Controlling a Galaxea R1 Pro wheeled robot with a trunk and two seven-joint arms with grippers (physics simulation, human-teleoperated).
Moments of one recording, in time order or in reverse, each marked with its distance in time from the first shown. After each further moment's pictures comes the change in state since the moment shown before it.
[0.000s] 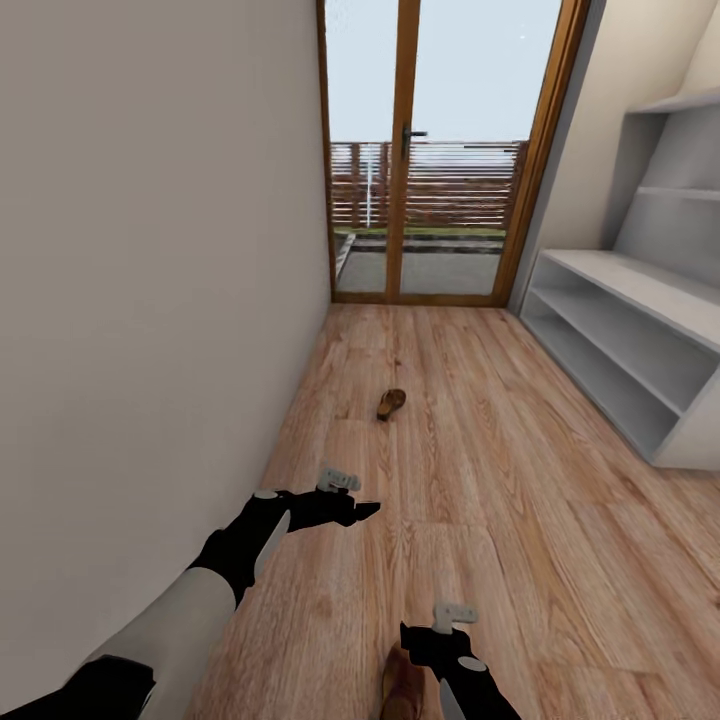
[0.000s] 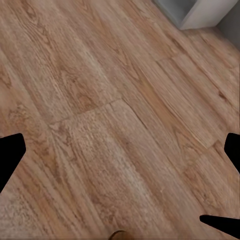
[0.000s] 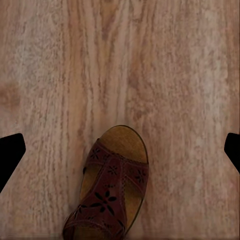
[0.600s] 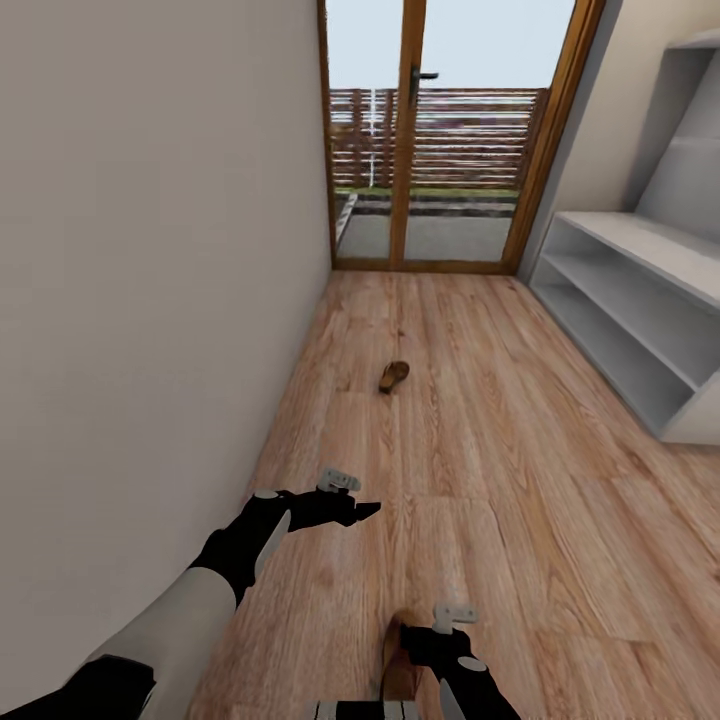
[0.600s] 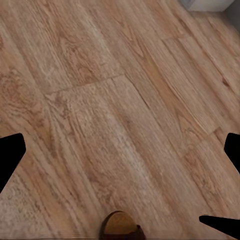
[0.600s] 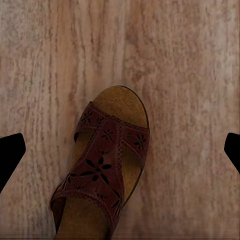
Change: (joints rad) left arm -0.001 -0.001 0.000 0.000 0.000 0.000 0.000; right arm 0.000 0.000 0.000 0.000 0.000 -0.001 0.000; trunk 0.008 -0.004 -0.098
